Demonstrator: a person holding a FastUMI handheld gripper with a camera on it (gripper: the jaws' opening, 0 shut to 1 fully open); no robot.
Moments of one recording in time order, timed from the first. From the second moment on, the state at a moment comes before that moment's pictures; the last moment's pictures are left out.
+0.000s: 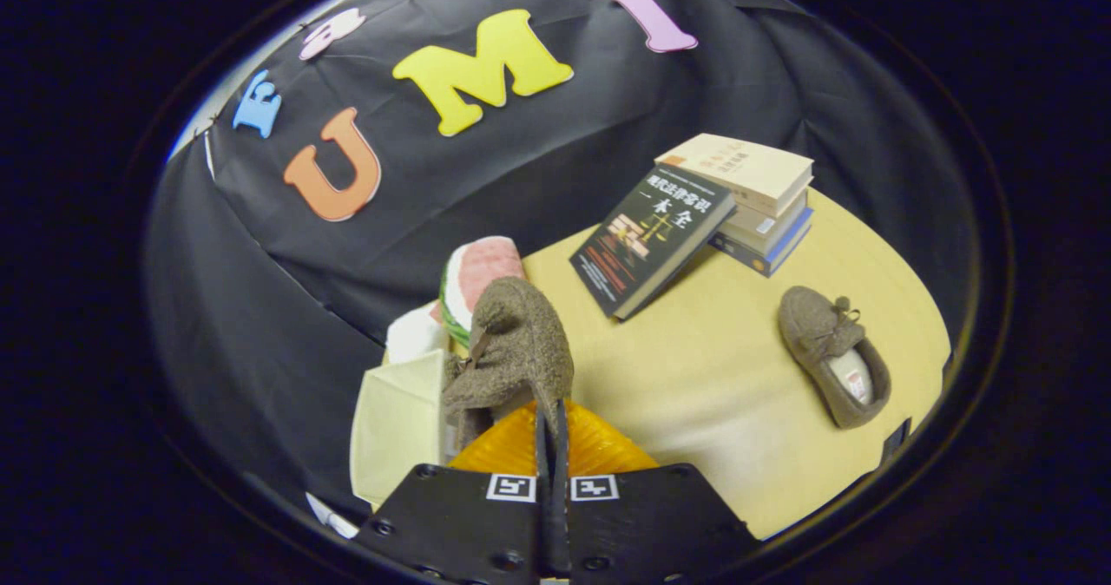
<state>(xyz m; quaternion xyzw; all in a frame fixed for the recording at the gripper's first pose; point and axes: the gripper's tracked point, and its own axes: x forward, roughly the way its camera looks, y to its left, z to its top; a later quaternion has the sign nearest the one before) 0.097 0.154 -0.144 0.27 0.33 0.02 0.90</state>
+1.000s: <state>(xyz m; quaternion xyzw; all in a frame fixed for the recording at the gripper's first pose) 0.116 0.401 -0.208 0.29 0.38 0.07 0.88</state>
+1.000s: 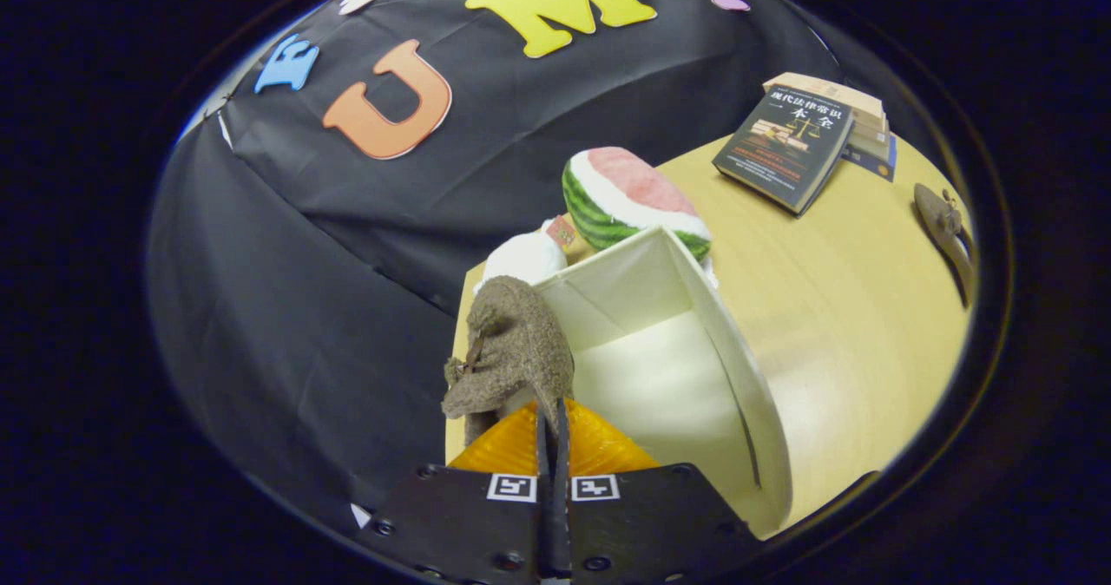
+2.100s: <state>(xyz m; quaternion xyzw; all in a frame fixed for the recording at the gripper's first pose) 0.070 0.345 -0.134 0.12 0.27 0.15 0.94</state>
